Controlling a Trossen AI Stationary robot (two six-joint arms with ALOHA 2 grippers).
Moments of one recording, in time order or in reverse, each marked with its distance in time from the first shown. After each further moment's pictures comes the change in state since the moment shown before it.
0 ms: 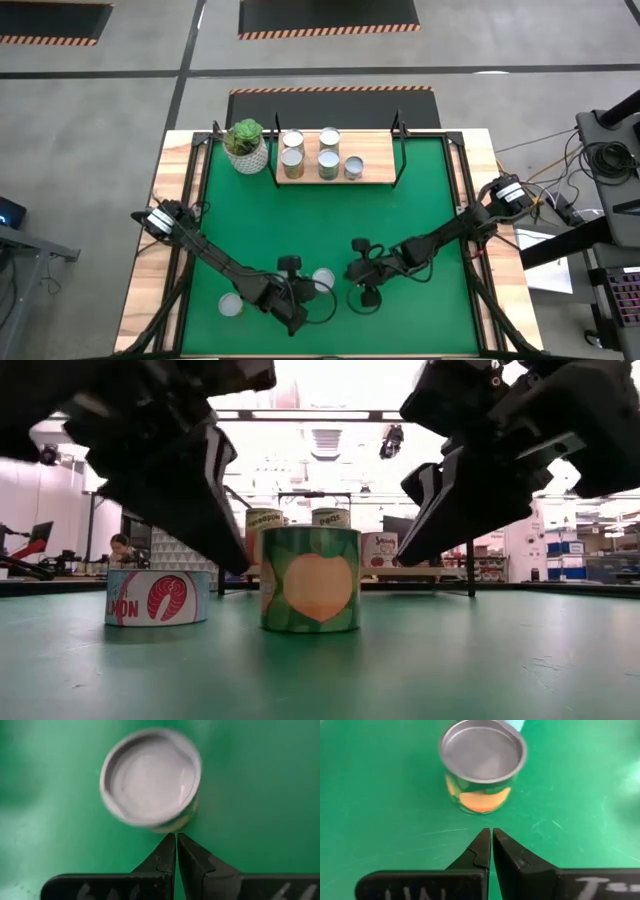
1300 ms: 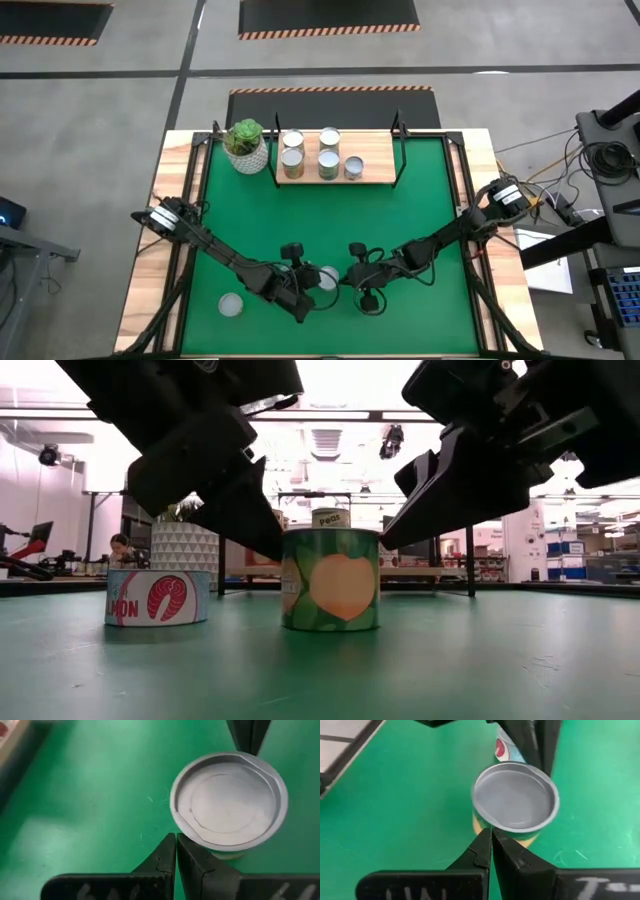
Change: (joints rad) left arm 0.056 0.001 -0.066 0.133 -0.173 0.041; right arm 0.015 0.029 -0.043 0.215 0.005 -0.033
